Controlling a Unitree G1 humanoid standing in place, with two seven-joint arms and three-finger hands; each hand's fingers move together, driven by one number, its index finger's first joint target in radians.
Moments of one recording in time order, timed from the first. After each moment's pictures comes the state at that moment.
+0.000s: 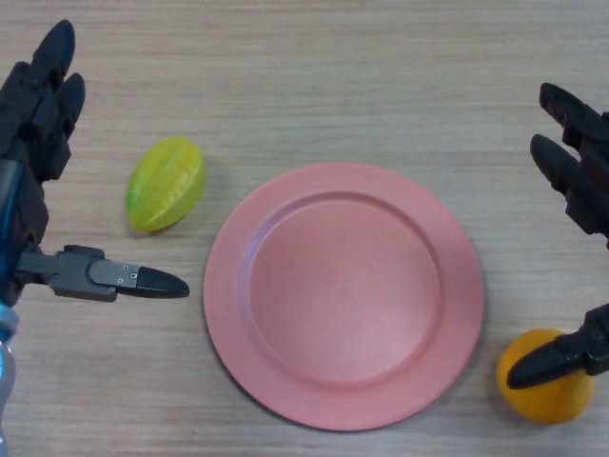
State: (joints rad) left arm -0.07 0.31 0.22 -0.43 -0.11 0.14 -0.18; right arm 0.02 -0.28 -0.20 -0.67 0.12 0.44 0.42
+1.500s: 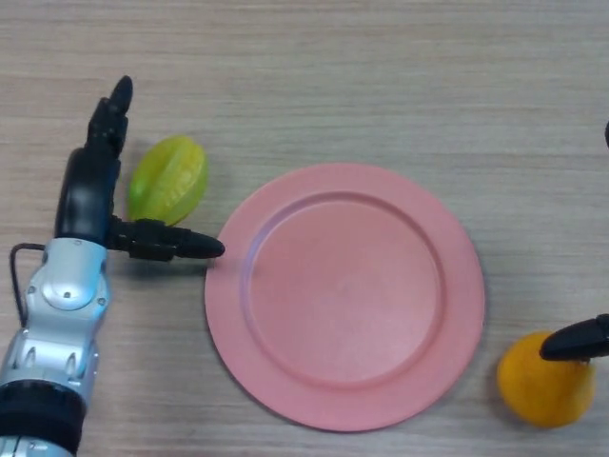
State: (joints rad) left arm -0.53 0.27 0.05 0.70 0.10 -0.26 0.06; right arm 0.06 -0.26 -0.30 -0.71 0.16 0.44 0.31
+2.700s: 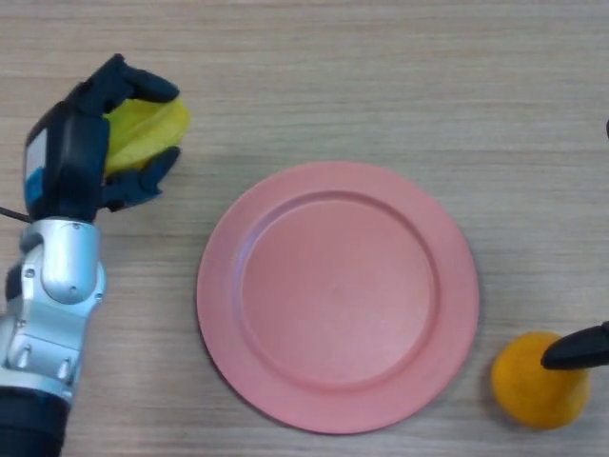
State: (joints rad) left arm -0.45 0.31 0.03 0.35 0.41 -0.23 0.27; right arm 0.07 -0.25 -0.32 -0.83 0.19 0.52 0.31
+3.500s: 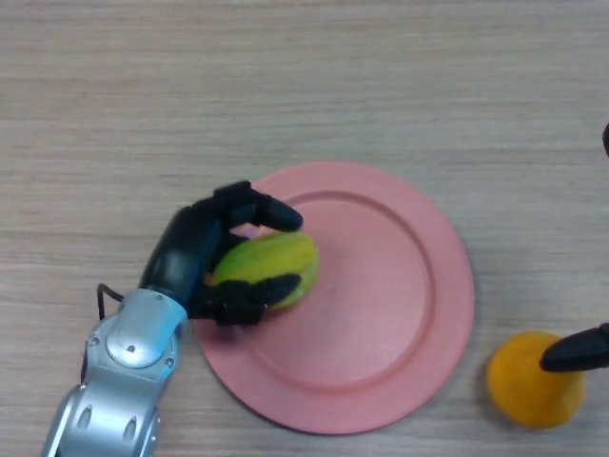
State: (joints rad) left arm -0.20 0.18 -0.16 -0.19 0.13 0.47 -0.15; right arm 0.07 -0.25 -0.32 -0.82 0.19 0.56 0.31
